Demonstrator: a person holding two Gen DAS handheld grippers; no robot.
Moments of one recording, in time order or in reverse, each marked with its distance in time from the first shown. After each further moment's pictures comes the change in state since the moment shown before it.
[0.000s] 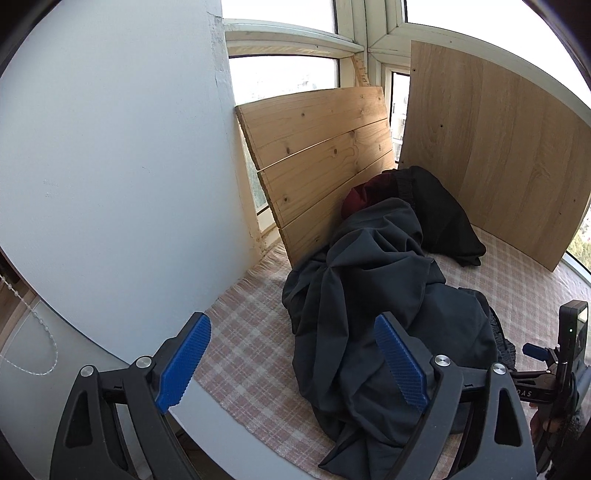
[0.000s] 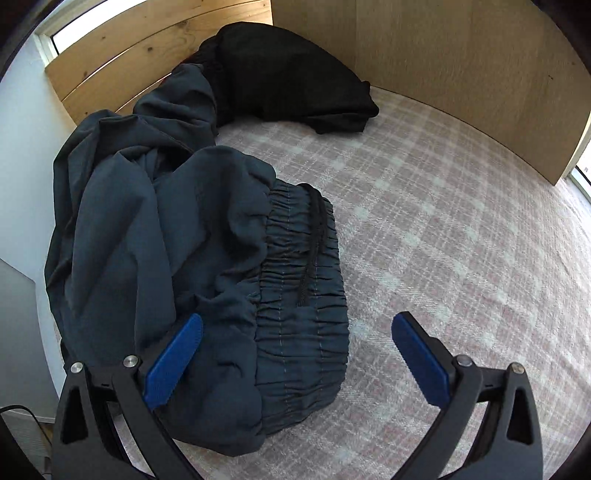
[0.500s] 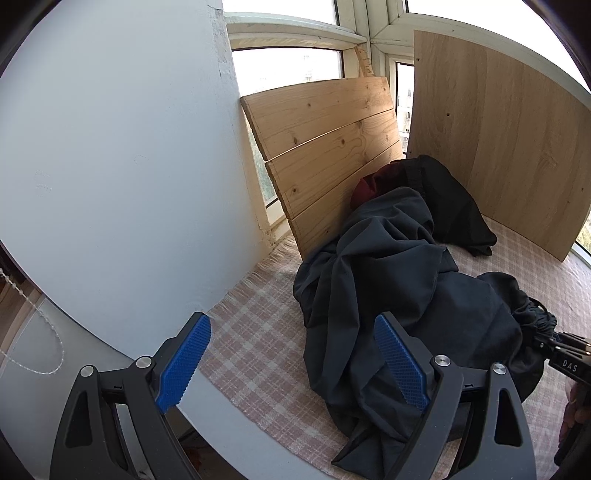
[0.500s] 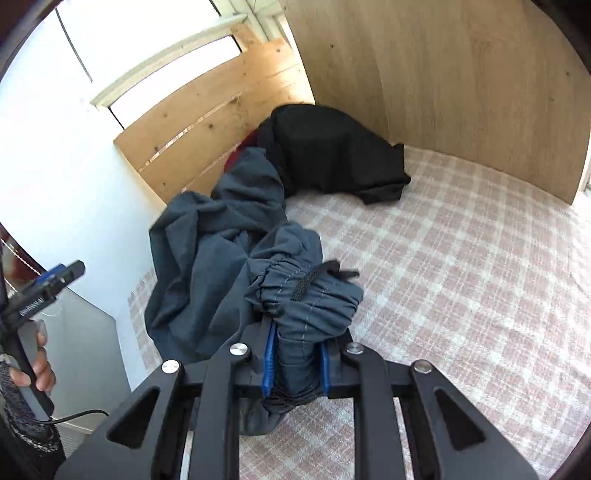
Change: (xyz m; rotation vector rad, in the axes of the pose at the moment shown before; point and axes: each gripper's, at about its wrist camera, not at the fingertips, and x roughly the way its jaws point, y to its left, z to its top) left arm 0.001 0.000 -0.006 0.025 0.009 0.042; right arm -0.133 -0.026 0.011 0.074 -0.274 0.236
